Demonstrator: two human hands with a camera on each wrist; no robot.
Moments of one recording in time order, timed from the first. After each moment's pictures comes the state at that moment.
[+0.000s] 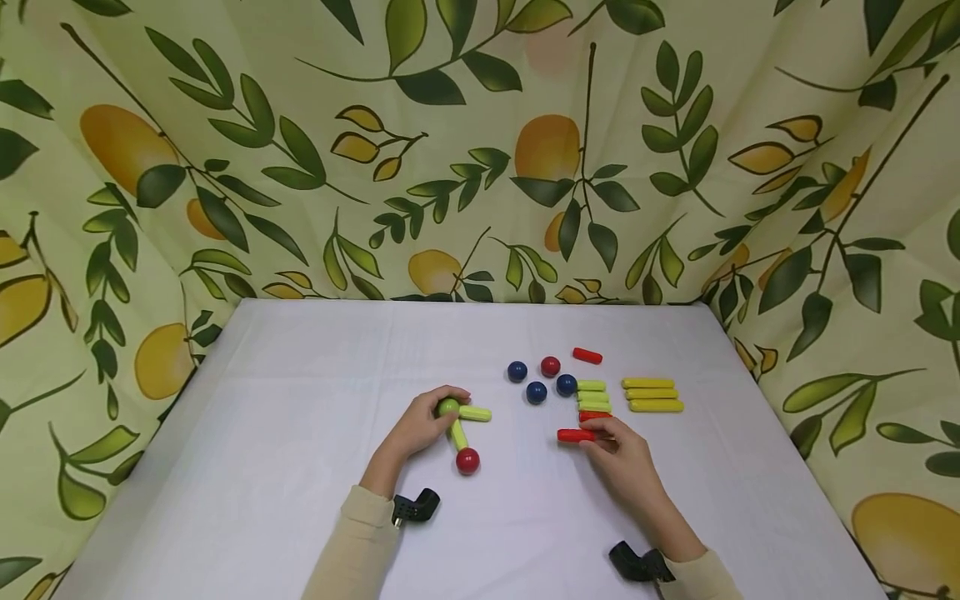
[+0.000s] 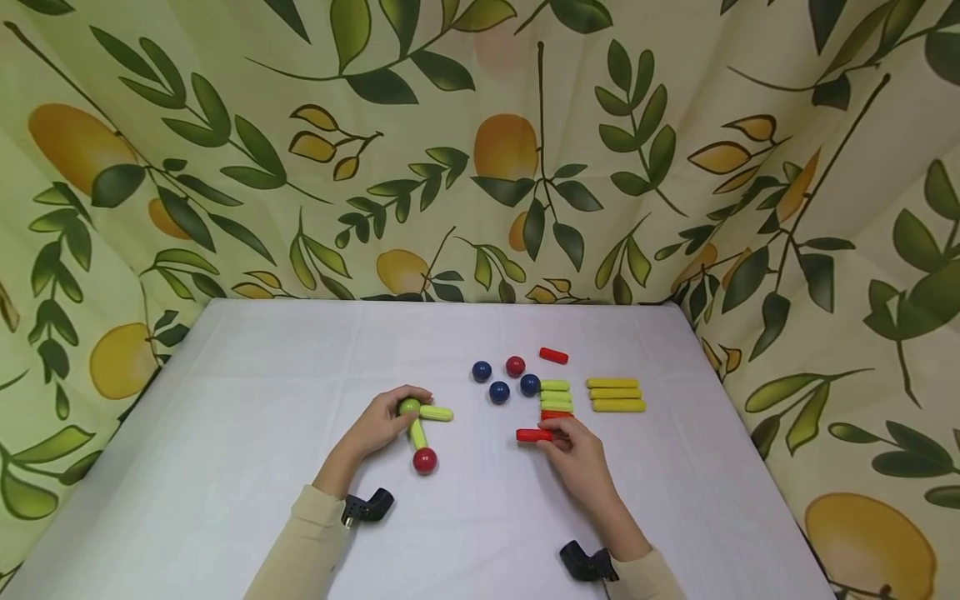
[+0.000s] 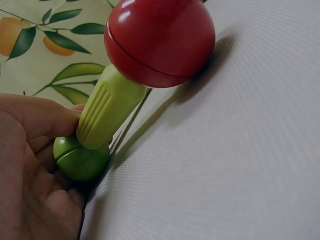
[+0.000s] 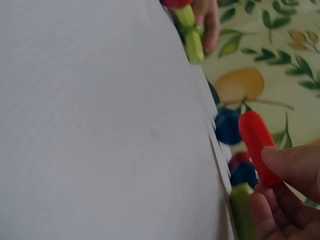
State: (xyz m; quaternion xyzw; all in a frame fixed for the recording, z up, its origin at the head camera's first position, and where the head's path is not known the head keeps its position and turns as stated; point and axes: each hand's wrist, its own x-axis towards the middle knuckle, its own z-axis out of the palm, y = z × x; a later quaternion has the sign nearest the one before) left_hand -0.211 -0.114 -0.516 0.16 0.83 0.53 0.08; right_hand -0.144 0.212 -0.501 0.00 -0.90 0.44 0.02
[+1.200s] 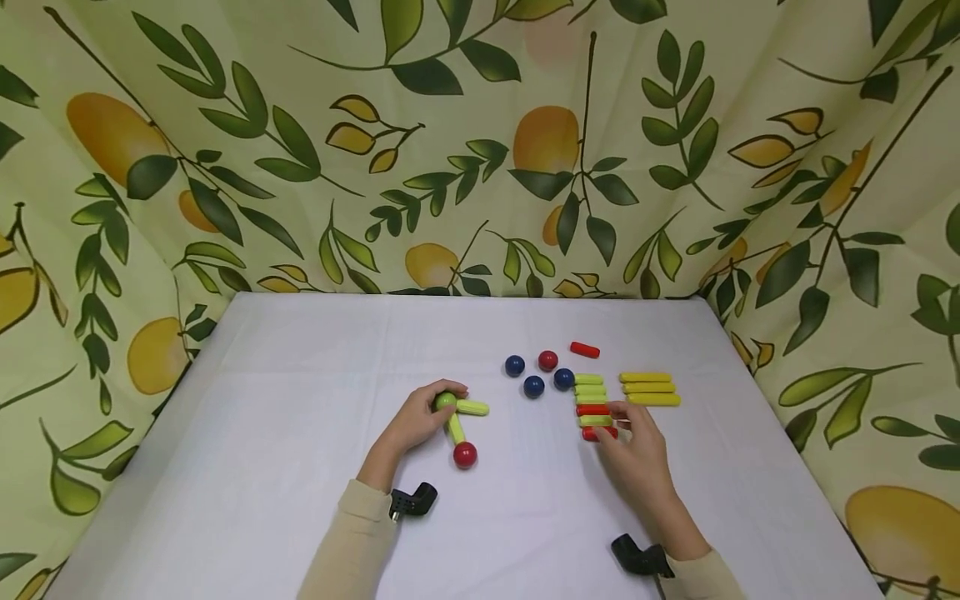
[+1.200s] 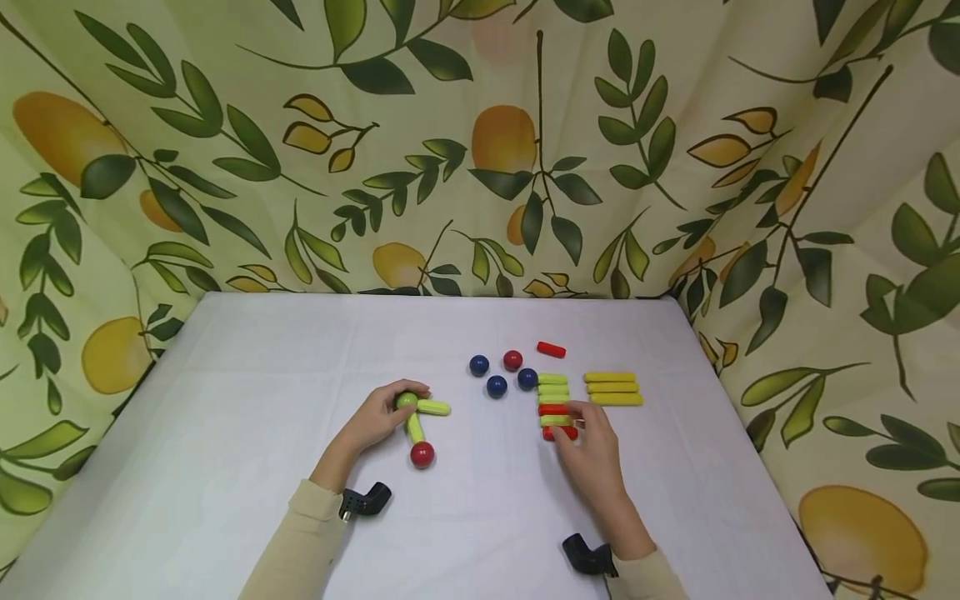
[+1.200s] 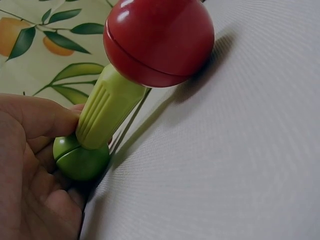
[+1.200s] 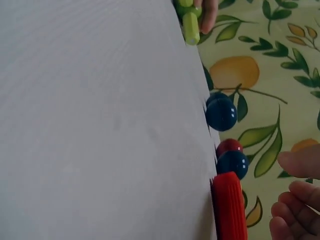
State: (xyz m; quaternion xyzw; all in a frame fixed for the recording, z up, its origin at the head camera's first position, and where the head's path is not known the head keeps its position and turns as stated) left_hand -0.212 -0.115 -0.517 0.17 0.82 0.54 0.08; right_hand -0.141 0.216 -0.491 -0.04 -0.92 0.37 0.11
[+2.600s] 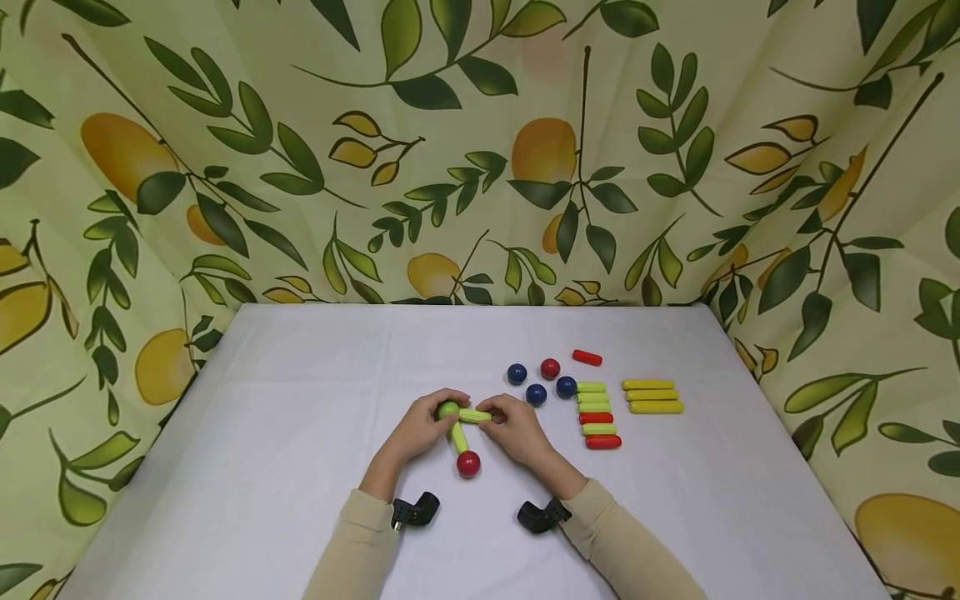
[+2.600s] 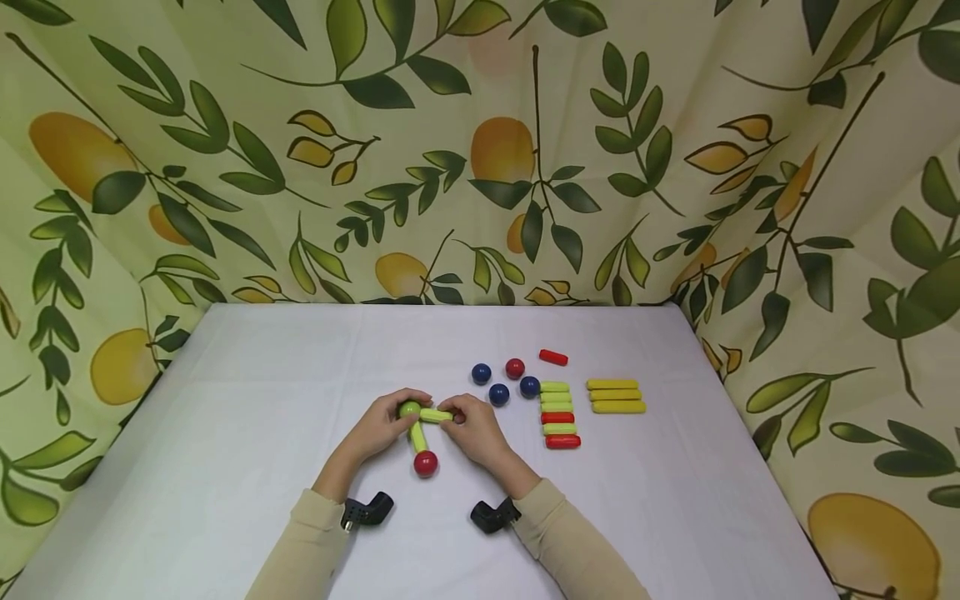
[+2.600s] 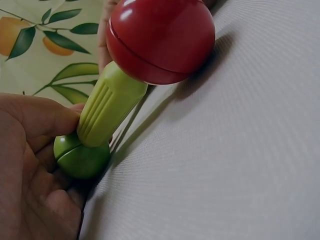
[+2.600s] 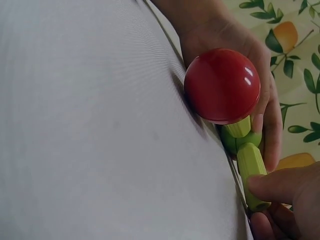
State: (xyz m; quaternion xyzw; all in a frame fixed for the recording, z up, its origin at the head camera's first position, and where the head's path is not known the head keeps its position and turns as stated) left_hand -0.211 -0.113 -0.517 0.17 0.83 0.53 0.08; right_hand -0.204 0.086 -0.520 0.17 -0.88 0.44 0.01
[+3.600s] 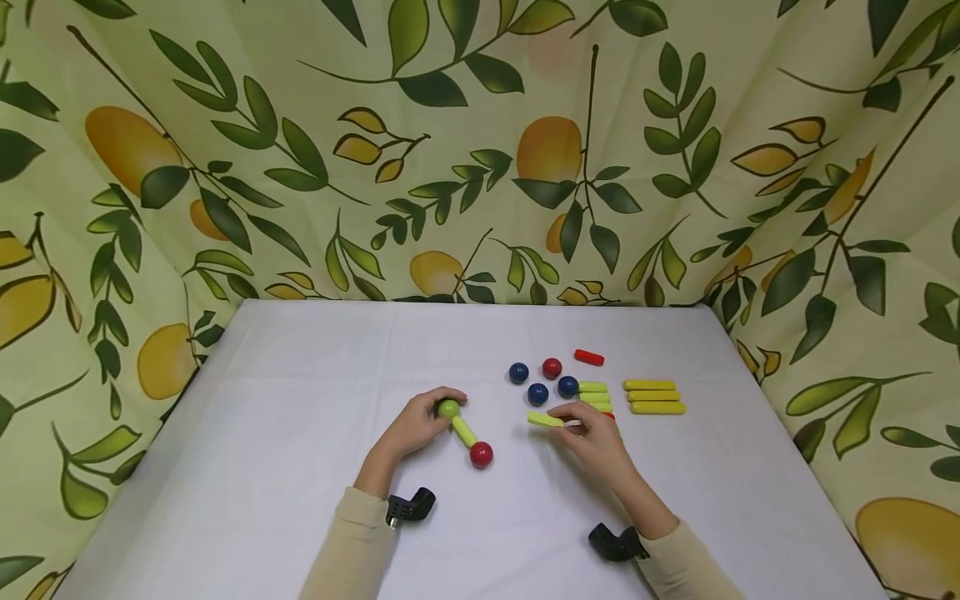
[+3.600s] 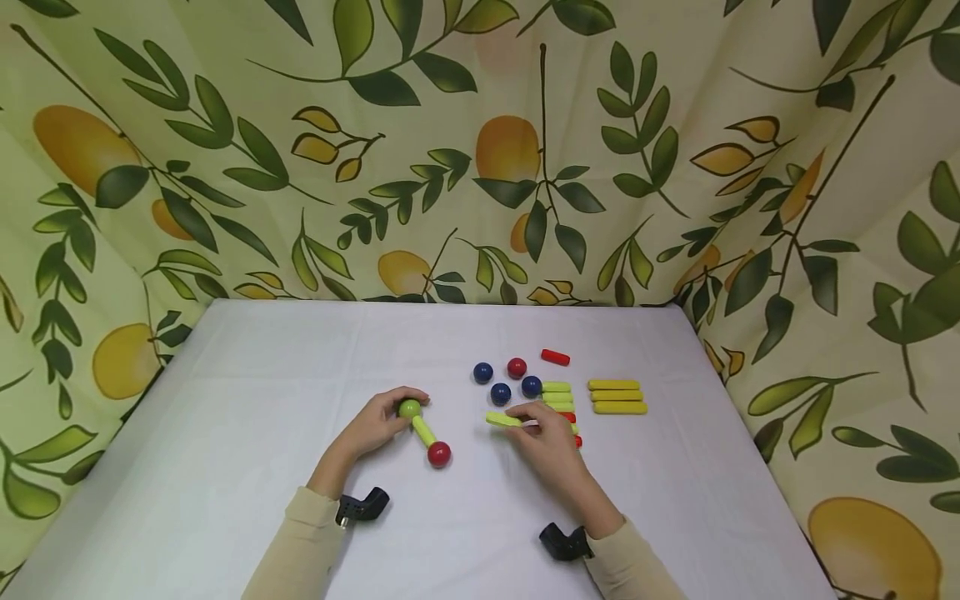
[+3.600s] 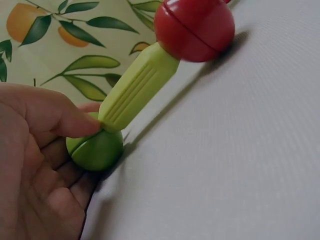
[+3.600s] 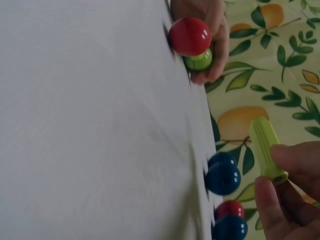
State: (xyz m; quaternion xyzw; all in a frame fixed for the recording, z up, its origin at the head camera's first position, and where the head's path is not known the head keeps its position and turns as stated) left_hand -0.212 -0.122 -0.516 0.19 0.83 0.52 0.07; right_hand -0.165 0.174 -0.482 0.07 -0.89 0.46 0.03
